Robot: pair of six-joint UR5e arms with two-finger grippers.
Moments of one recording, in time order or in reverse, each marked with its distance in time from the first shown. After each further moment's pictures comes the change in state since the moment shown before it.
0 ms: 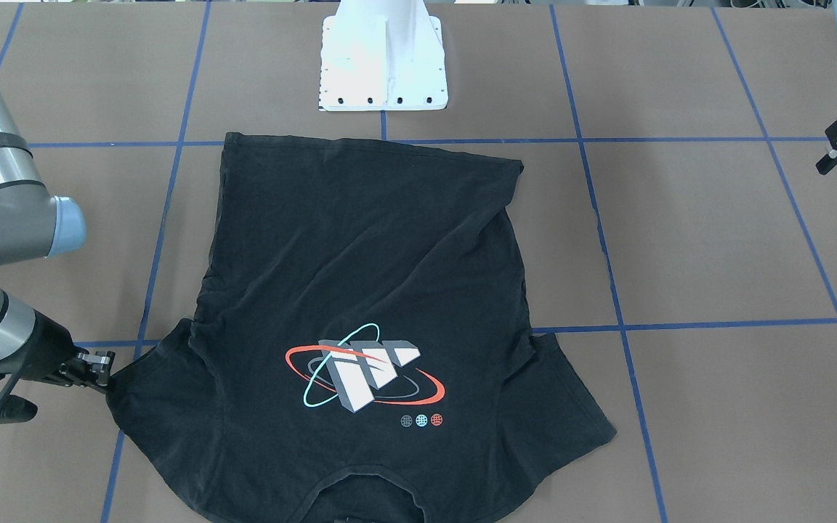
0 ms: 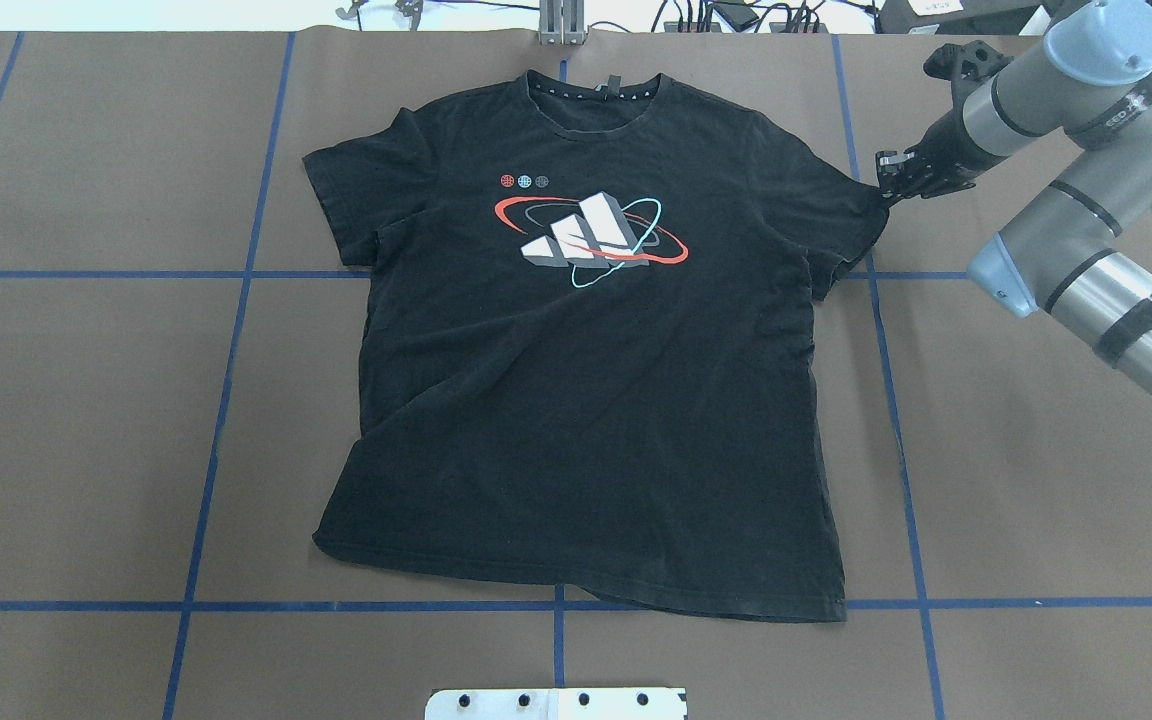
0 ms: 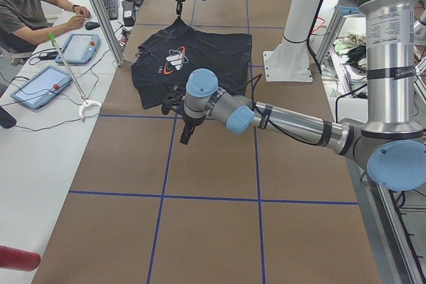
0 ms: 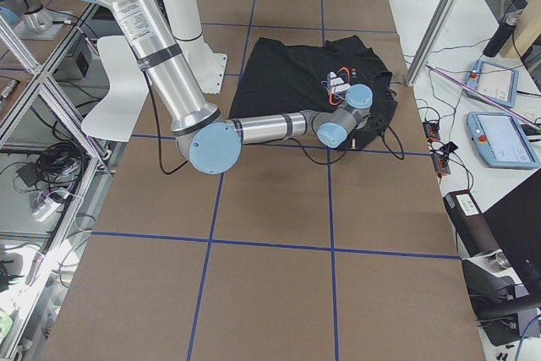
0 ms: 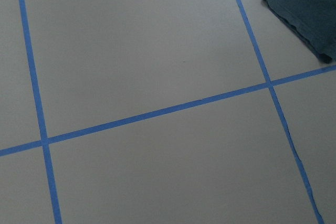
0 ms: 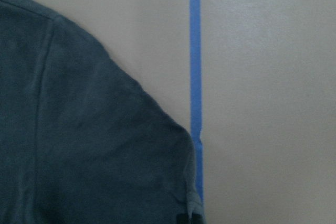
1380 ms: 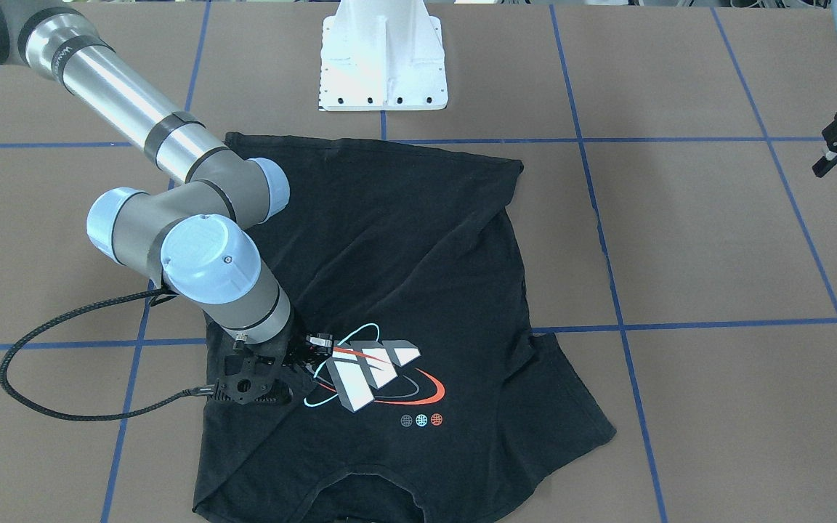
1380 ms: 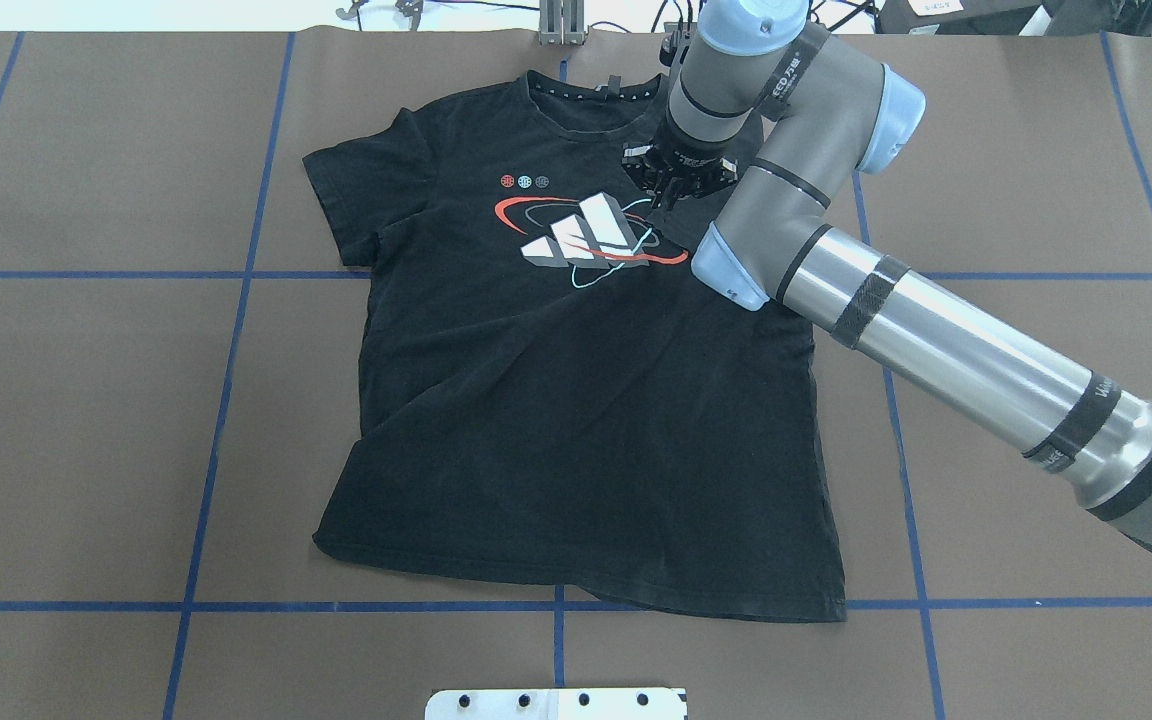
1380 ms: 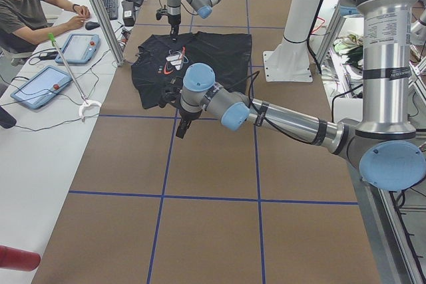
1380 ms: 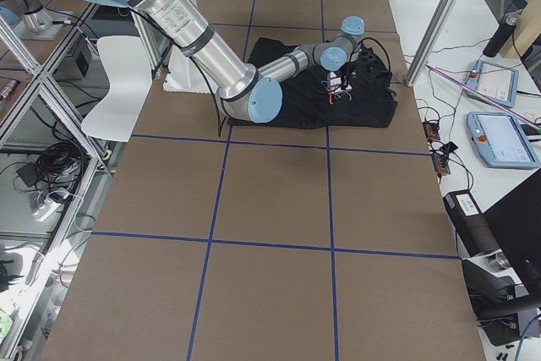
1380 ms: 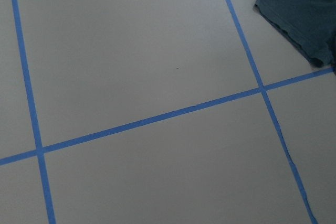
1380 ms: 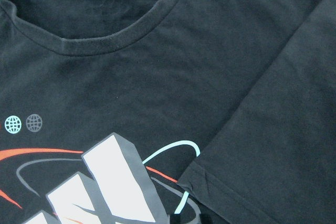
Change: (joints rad) left arm 0.021 -0.070 0.014 -0.015 -0.007 -0.028; right arm -0.228 0.402 -0.113 -0.329 -0.173 0.189
